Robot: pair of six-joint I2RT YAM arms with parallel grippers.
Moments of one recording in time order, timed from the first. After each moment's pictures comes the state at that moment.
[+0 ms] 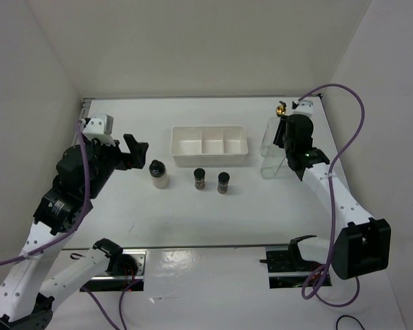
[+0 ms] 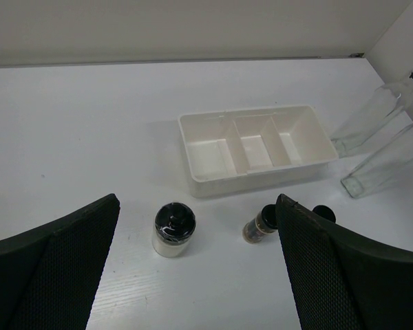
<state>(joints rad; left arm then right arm) -0.45 0.75 1.11 -0.51 -0.20 -0.24 0.20 1.22 0.96 -0.17 0.33 0.23</state>
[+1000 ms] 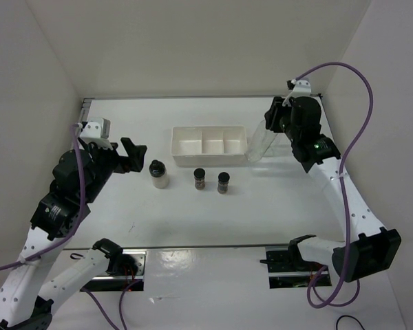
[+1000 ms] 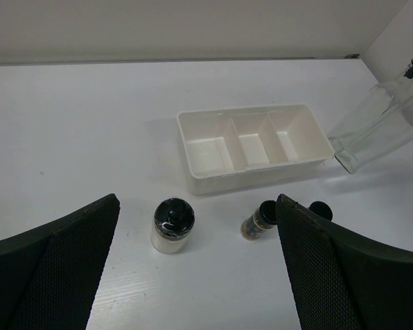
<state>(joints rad) -0.45 0.71 1.09 -0.53 -0.20 -0.24 0.26 1.19 1.21 -0.30 0.11 0.20</state>
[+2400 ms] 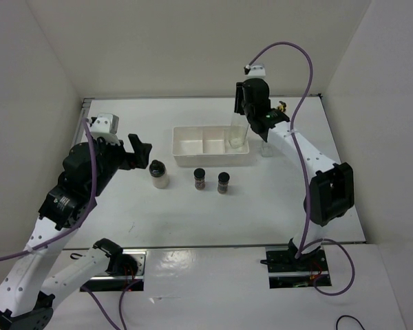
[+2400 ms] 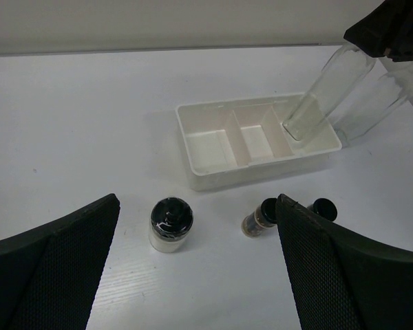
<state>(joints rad) -0.45 0.76 1.09 -0.51 -0.18 -0.24 0.42 1.69 1.53 -0.18 0.34 0.18</state>
